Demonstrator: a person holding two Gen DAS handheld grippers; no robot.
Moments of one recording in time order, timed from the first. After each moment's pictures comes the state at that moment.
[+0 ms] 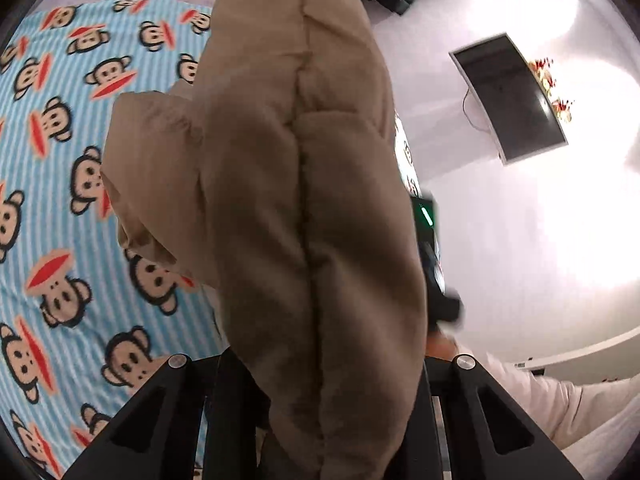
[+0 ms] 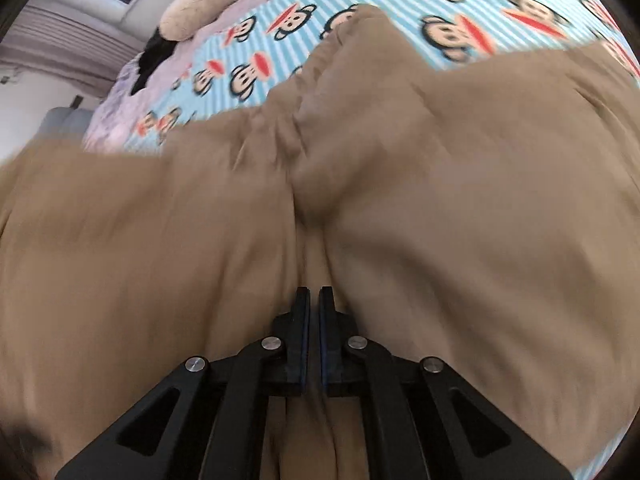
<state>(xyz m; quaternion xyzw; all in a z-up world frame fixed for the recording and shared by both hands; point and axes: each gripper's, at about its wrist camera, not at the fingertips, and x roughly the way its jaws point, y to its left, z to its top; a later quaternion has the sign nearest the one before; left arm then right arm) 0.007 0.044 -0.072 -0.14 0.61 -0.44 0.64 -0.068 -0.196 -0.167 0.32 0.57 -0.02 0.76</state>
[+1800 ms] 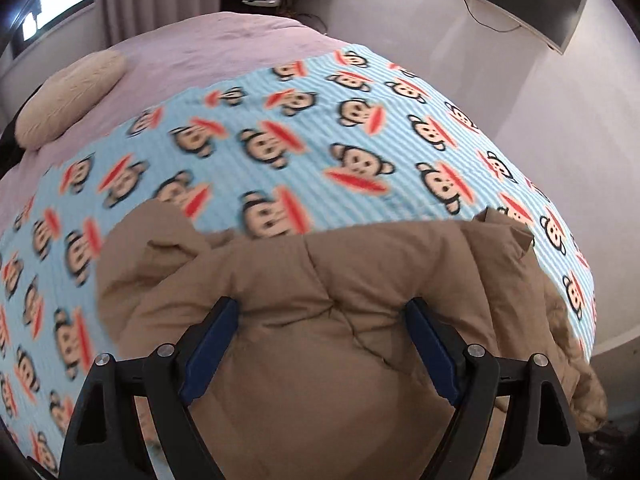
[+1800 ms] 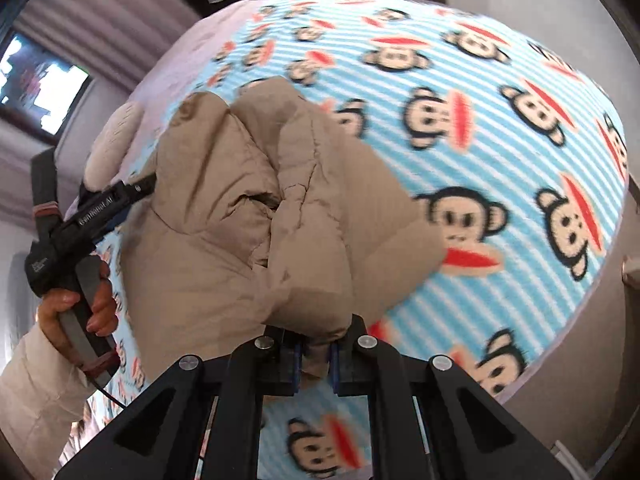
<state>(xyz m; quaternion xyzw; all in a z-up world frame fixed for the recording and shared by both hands) 0.021 -0.256 -0.108 0.14 0.48 -0.41 0.76 -0.273 -0.338 -0.120 0.42 0.44 -0.25 0.76</state>
